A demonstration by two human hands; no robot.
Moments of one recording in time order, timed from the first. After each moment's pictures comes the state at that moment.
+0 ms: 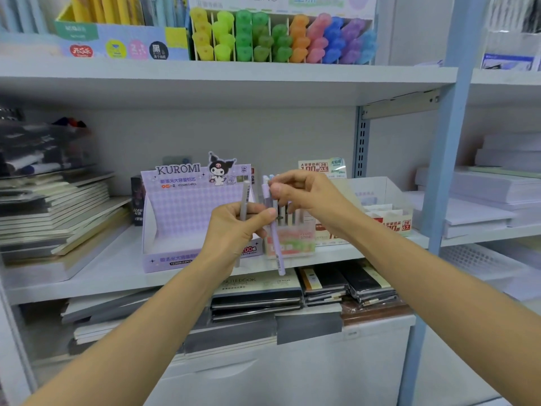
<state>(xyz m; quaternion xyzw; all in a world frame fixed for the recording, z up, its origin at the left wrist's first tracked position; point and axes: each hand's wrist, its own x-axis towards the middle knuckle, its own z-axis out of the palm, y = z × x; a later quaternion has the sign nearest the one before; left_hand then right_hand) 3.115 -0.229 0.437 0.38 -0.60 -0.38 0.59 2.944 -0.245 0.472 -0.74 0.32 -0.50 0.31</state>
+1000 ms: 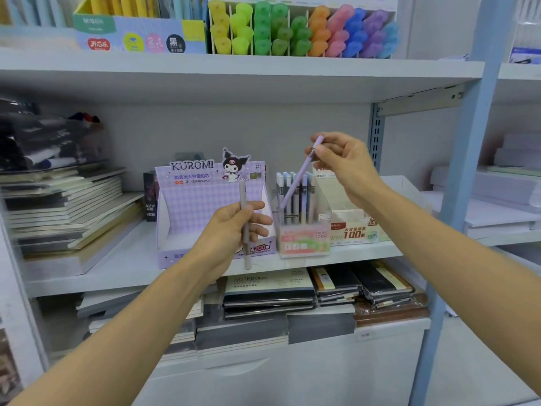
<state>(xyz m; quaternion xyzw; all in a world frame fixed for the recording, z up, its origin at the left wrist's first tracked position) 3.149 -0.237 0.433 0.36 -0.60 -0.47 0.54 2.929 -0.278 0.504 -0.64 0.32 -0.64 0.29</state>
